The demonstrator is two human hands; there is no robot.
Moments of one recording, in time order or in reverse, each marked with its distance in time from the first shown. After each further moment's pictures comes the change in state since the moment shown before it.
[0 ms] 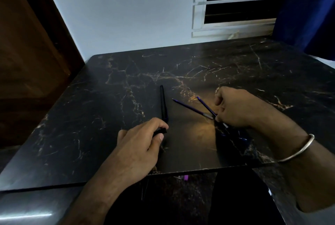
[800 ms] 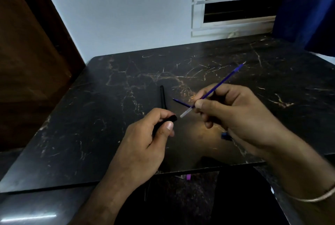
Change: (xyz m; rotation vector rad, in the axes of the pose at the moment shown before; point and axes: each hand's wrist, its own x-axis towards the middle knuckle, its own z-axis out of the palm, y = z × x) left_hand -0.003 0.010 0.004 -0.341 0.205 0.171; right_hand -0.050 -0.008 0.019 1.151 -0.017 -0.496
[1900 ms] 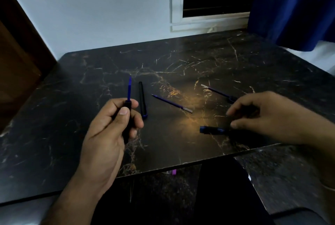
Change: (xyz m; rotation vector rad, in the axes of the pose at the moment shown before) left_hand 0.005 -0.007 0.007 -0.763 0.126 -0.134; right_hand -0.035 -0.015 -0.091 -1.001 -0.026 0.387
